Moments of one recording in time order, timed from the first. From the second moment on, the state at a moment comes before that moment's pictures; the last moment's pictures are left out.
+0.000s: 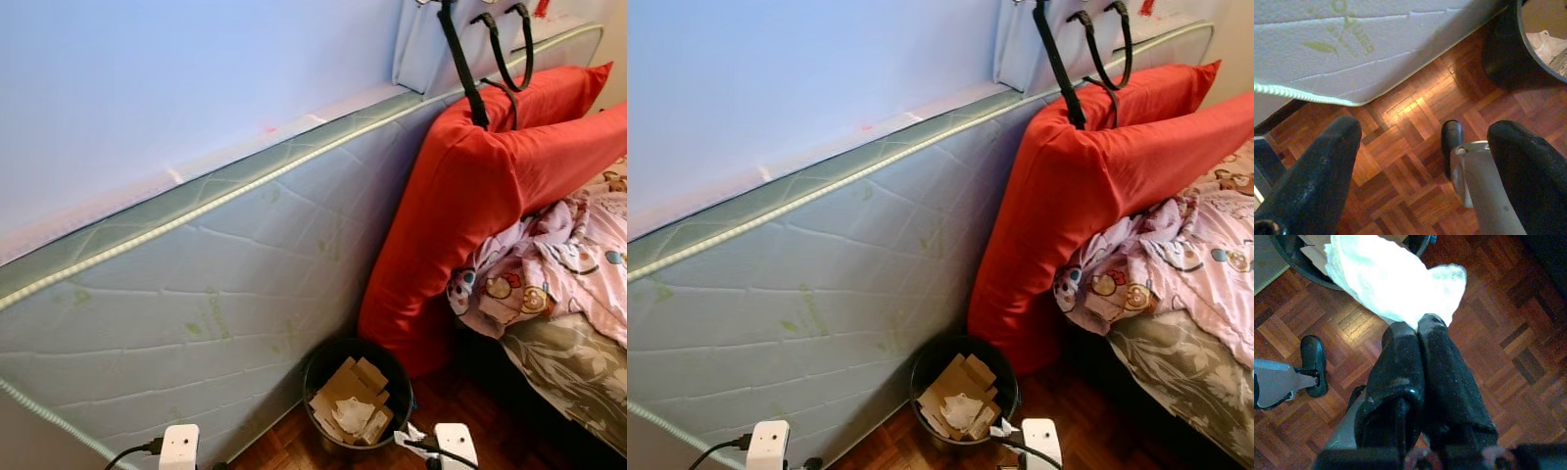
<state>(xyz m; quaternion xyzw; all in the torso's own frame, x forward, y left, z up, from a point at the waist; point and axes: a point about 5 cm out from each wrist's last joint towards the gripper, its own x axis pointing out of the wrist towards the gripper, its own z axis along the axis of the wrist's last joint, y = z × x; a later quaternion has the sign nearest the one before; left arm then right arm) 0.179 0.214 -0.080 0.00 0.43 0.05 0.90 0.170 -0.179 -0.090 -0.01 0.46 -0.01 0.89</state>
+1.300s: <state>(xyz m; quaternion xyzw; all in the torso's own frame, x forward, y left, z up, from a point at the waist) 0.183 0.201 -0.081 -0.01 0.43 0.04 0.90 0.158 -0.193 -0.093 -0.02 0.47 -0.02 0.88</state>
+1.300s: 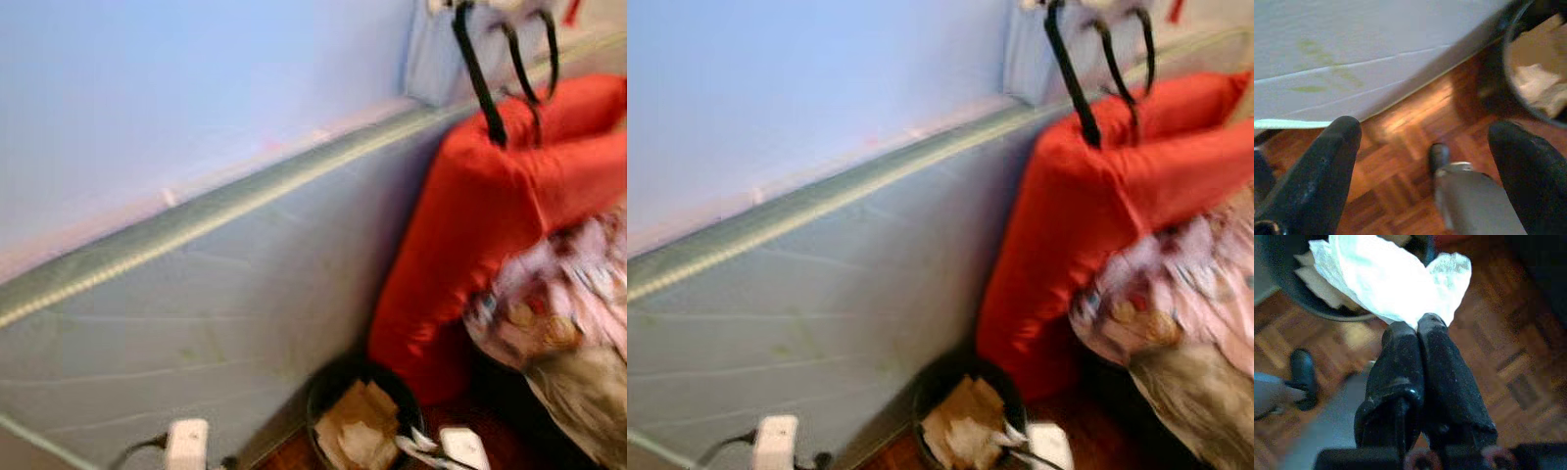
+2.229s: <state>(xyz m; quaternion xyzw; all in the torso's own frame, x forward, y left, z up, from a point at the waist) 0.185 0.207 -0.078 -0.01 0.42 0.04 0.91 0.157 -0.192 -0.094 -0.01 0.47 -0.02 0.88</state>
